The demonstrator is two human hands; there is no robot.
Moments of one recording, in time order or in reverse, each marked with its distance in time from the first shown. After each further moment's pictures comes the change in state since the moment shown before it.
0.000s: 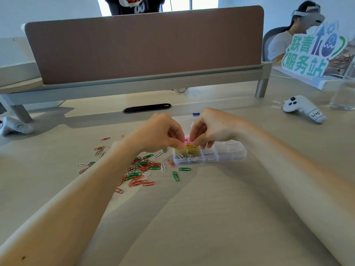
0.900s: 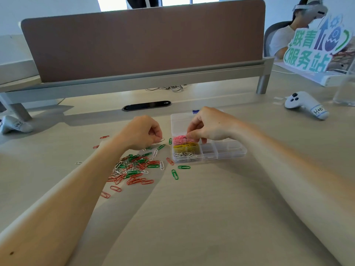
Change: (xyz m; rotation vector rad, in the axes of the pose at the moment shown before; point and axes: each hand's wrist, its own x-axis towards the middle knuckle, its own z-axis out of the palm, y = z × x) left_hand -0.006 -0.034 -0.004 0.157 -0.003 -0.255; right_hand 0.010 0.010 0.008 -0.122 0.096 -0.038
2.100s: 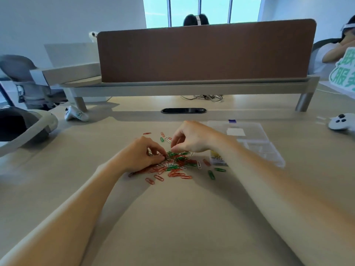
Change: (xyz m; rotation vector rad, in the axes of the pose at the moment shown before) left_hand -0.103 -0.067 -0.005 -0.075 0.097 -0.113; right_hand 0.035 -0.106 0.063 -0.118 -0.143 -0.241
